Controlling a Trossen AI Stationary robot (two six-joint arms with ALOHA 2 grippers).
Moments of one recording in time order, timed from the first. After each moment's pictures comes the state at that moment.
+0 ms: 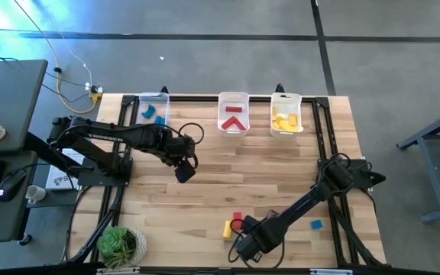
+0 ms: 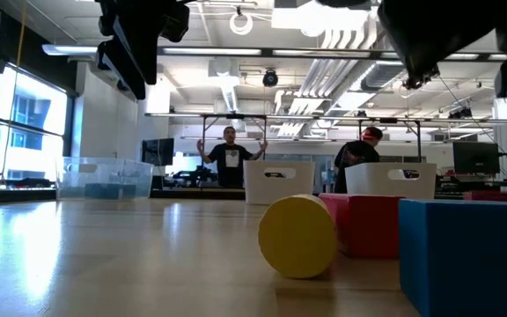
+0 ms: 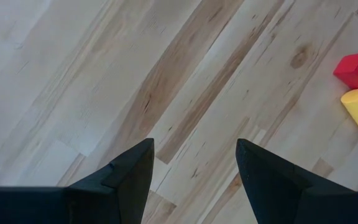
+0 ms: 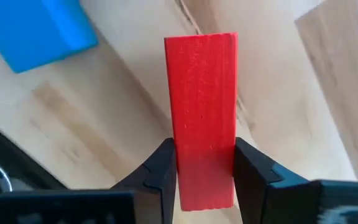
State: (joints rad) left arm 0.06 1.42 1.21 -1.05 -0.06 -0.68; right arm 0.66 2.14 1.66 -1.07 -0.09 1.23
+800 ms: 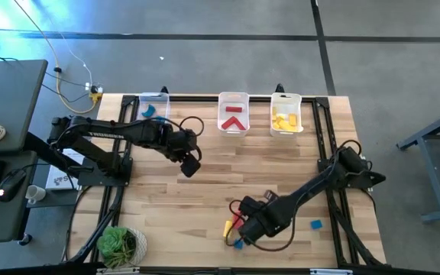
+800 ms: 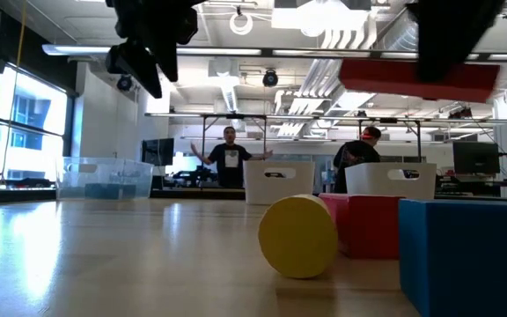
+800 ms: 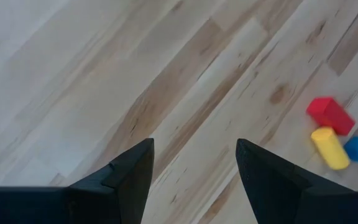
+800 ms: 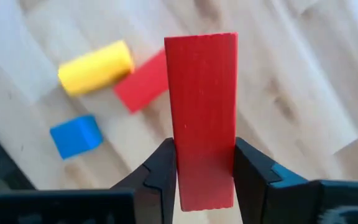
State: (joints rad) left arm 0.13 1.42 1.21 -0.95 -0.04 -0.73; right arm 0.57 1.96 1.66 -1.15 0.21 1.15
